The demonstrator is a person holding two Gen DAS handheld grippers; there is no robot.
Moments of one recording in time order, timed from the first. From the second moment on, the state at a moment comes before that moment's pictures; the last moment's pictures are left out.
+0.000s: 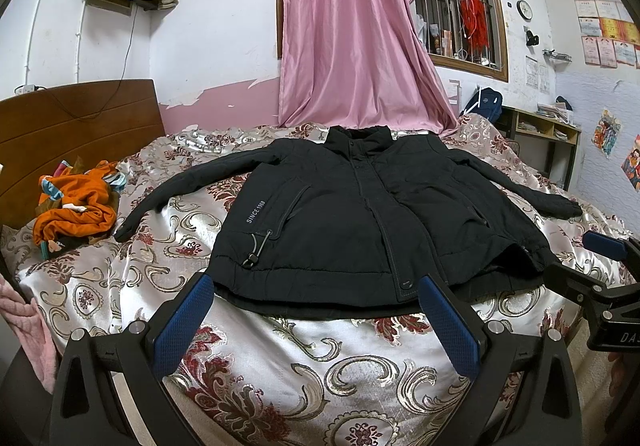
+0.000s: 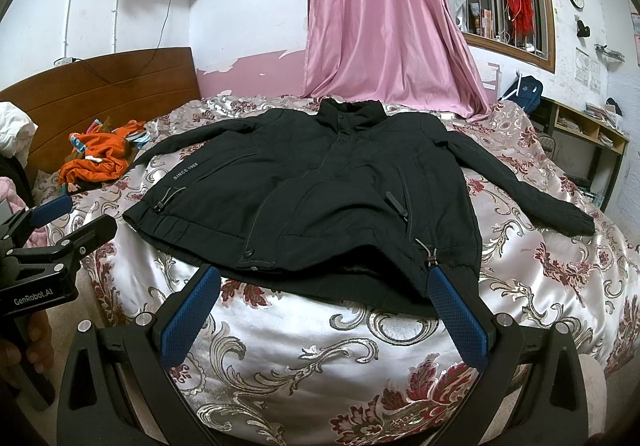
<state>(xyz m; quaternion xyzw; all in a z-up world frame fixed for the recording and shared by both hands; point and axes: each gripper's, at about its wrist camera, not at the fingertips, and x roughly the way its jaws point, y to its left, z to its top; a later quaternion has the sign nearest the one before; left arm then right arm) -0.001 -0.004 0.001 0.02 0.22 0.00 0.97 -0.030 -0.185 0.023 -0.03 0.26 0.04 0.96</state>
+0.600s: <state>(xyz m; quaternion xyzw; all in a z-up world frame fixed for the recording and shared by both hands) -0.001 -0.011 0.006 0.02 0.23 0.00 0.97 -0.031 -0.183 0.025 -0.02 0.26 0.04 0.96</state>
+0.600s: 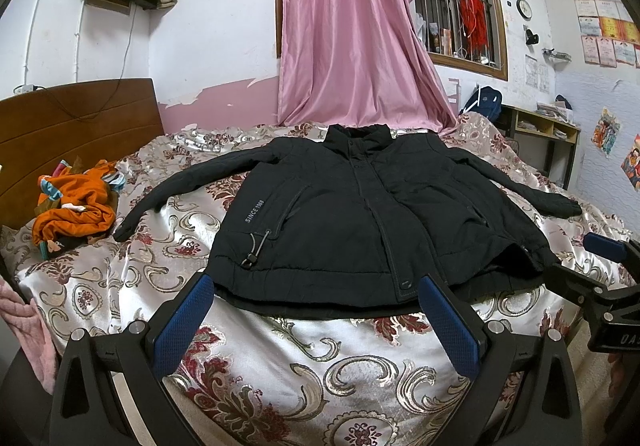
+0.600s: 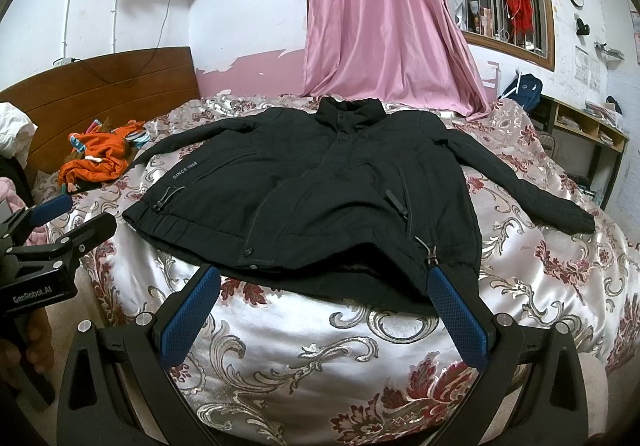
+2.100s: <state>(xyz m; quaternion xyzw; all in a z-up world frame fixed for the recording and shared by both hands) 0.126 -0.080 0.010 0.10 0.35 0.06 0.93 0.085 -0.370 0.009 0.10 0.24 -0.17 0.95</state>
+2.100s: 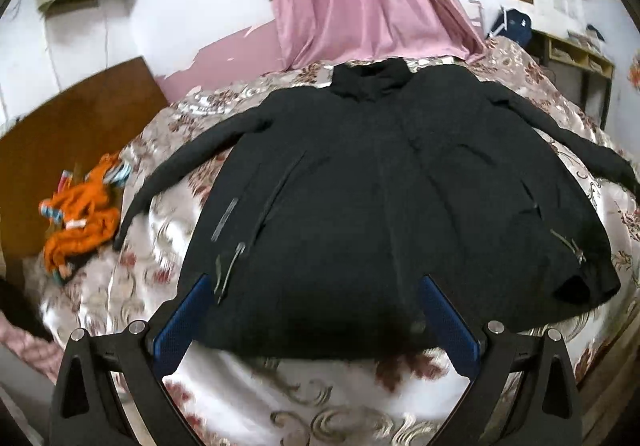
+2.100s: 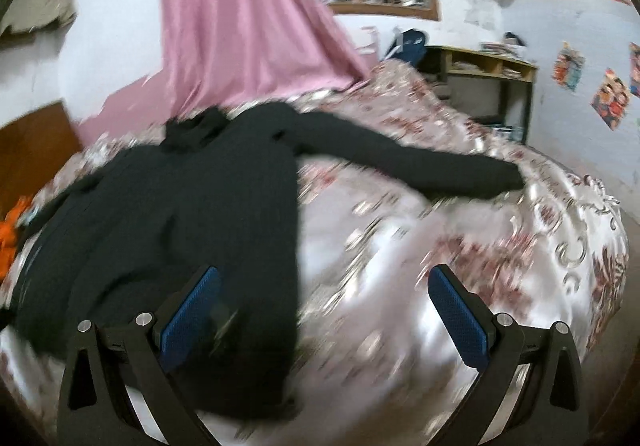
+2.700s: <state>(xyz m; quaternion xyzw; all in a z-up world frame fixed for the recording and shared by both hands) 0.259 -0.204 0.014 0.19 0.36 -0.03 0.91 0.195 -0.627 -0.013 0.24 0.23 -0.32 0.89</state>
